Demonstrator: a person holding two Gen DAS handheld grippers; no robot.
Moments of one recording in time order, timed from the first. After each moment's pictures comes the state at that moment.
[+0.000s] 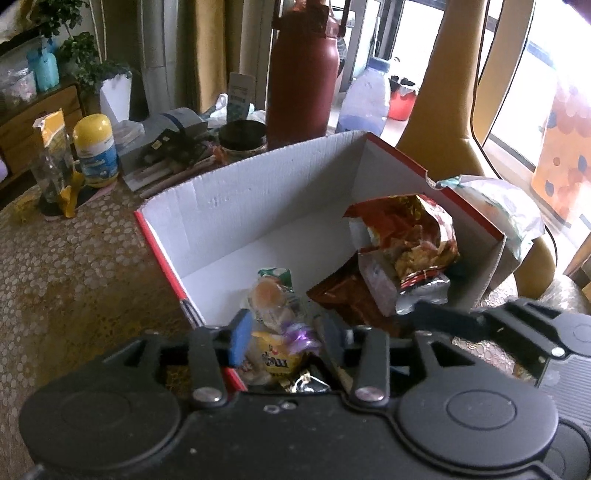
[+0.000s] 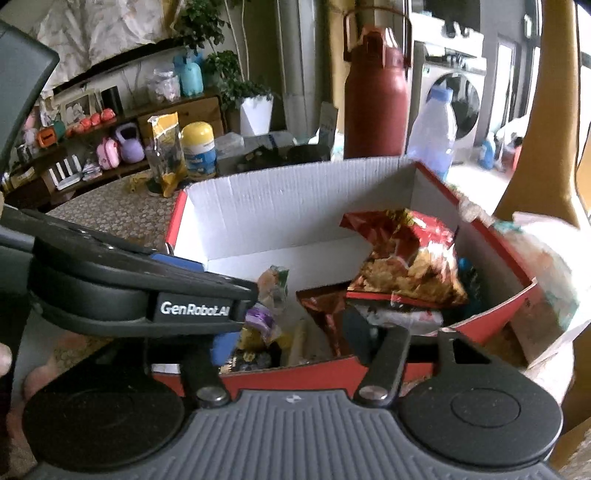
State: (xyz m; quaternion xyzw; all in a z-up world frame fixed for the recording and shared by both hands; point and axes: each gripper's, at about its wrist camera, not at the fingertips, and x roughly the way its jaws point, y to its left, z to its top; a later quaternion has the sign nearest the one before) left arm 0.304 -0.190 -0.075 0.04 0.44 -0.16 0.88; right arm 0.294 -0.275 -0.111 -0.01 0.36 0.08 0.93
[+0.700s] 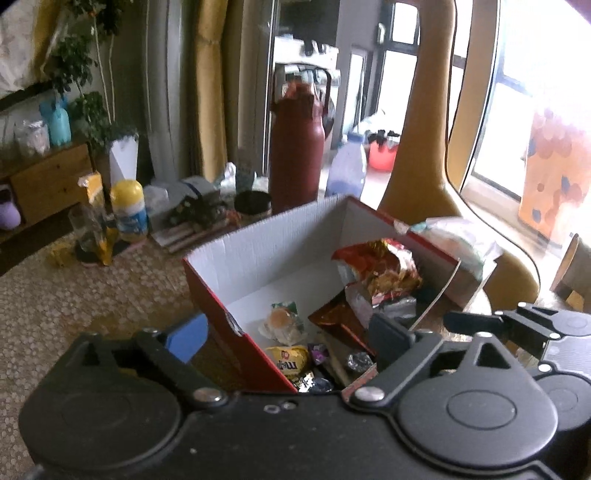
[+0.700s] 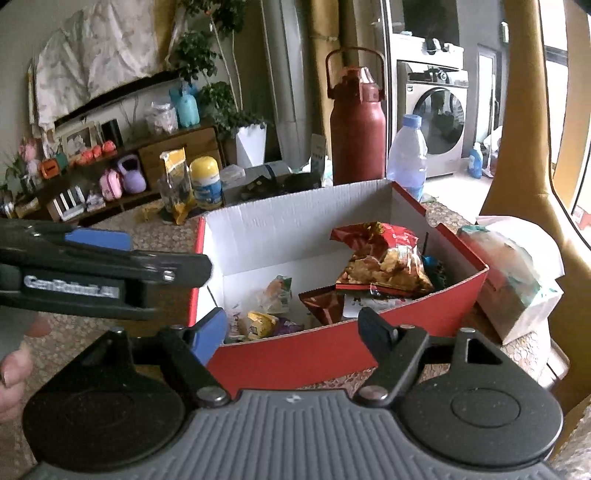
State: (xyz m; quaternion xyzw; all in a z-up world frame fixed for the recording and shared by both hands) left arm 0.233 -0.153 -0.020 0.03 0.33 -0.18 0.93; right arm 0.237 -0.288 -0.076 0.03 0.32 0.07 0.94
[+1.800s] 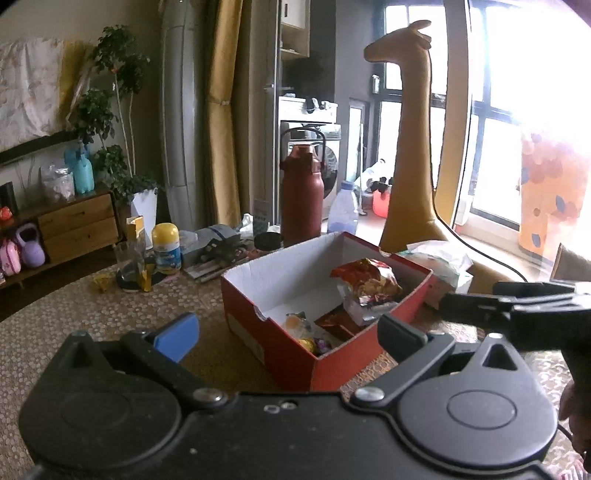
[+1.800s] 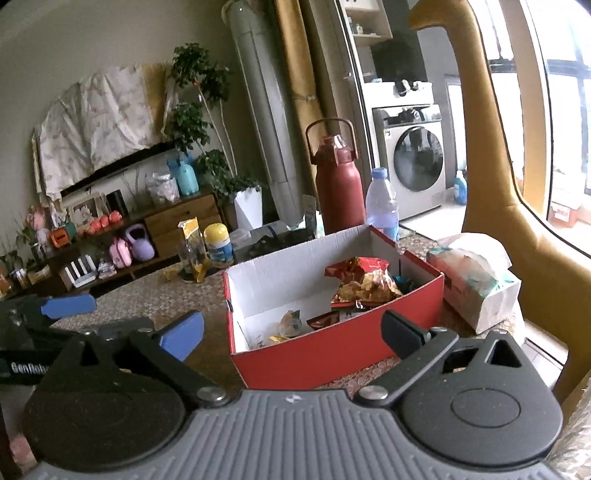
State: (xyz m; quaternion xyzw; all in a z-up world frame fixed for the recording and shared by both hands) left arm 0.127 -0.116 0.002 0.04 0.24 -0.17 0.95; right arm 0.139 -0.300 -0.038 0.09 0.23 0.05 0.97
